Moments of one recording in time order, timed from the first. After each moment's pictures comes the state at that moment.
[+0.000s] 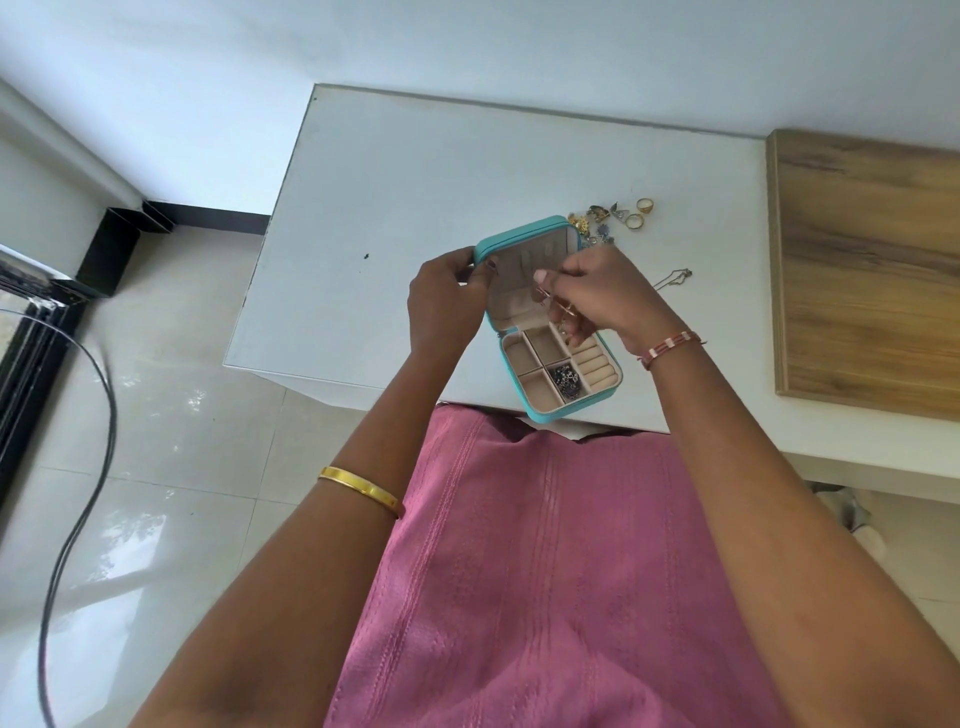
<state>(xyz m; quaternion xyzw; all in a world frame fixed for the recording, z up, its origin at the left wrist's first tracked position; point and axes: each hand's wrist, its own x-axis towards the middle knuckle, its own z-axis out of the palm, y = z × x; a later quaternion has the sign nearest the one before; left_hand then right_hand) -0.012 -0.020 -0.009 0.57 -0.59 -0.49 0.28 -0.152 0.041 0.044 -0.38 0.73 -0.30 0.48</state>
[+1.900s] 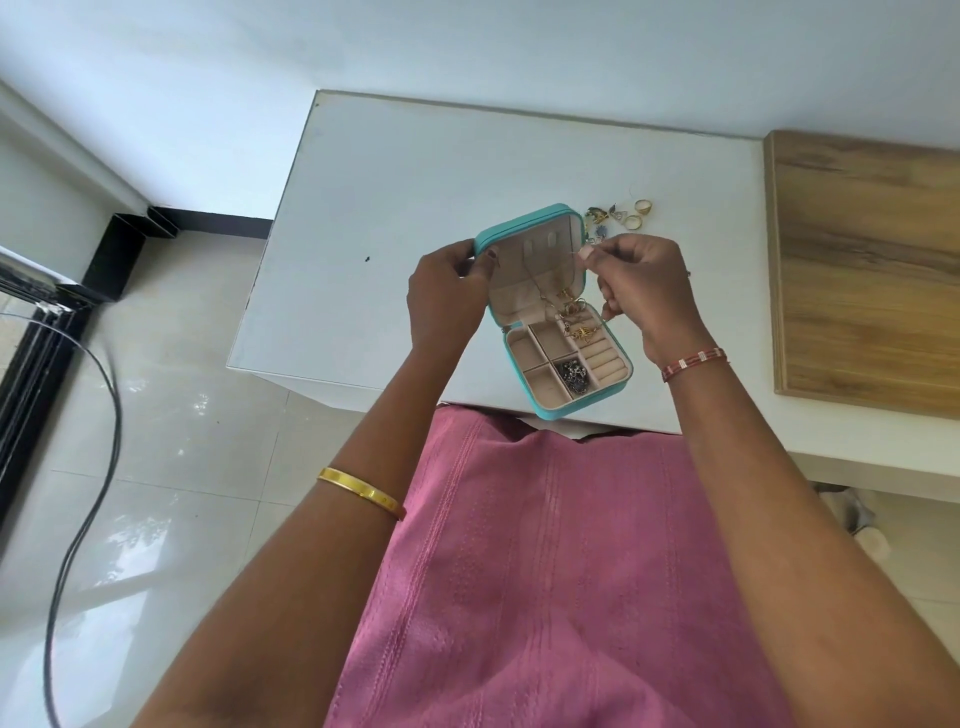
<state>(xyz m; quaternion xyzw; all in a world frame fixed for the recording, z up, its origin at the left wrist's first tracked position) -0.015 -0.011 0.018 0.57 -0.58 -0.50 0.30 -0.167 0.055 0.044 -0.32 0.75 -0.45 0.36</state>
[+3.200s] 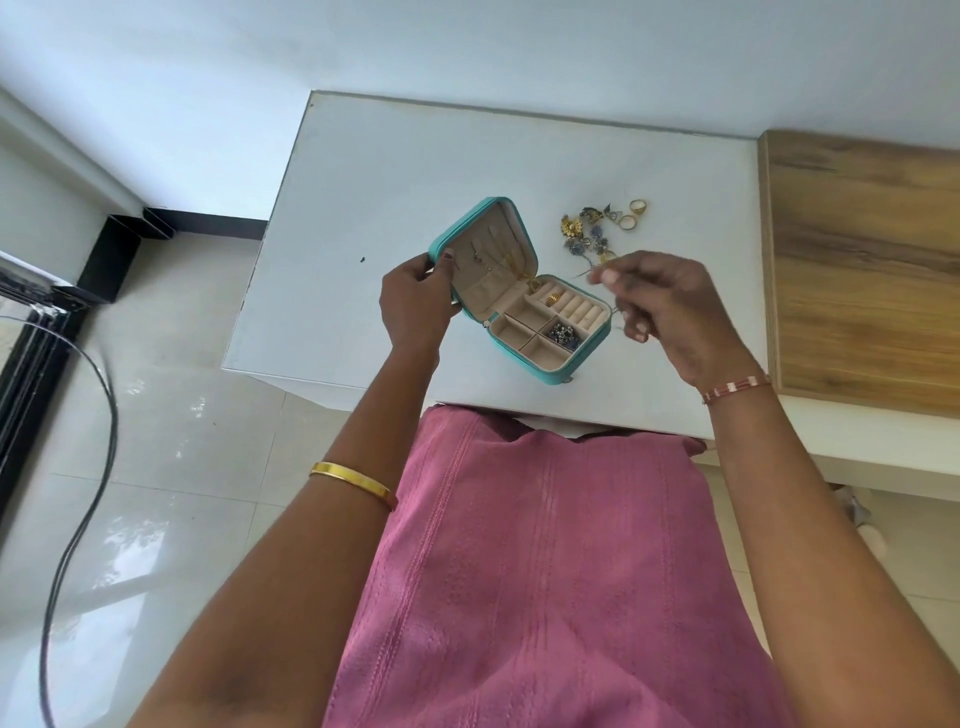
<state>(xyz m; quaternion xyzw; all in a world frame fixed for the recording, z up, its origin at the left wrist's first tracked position) -0.006 -0.021 0.003 0.63 -0.44 -0.54 0.34 -0.190 0.087 0.045 -0.34 0.65 -0.50 0.46</state>
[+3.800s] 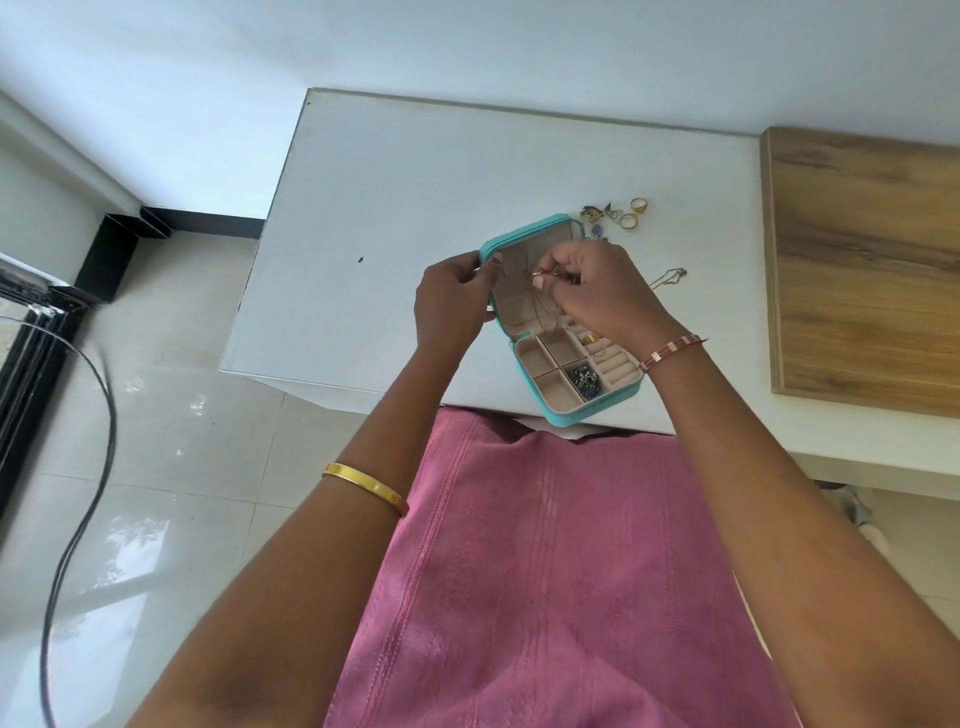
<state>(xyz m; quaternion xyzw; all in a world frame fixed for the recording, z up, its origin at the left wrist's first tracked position) -0.024 -0.011 0.008 0.57 -0.54 -0.55 0.28 -0.160 0.045 0.037 -0.54 0.73 -0.28 0.32</state>
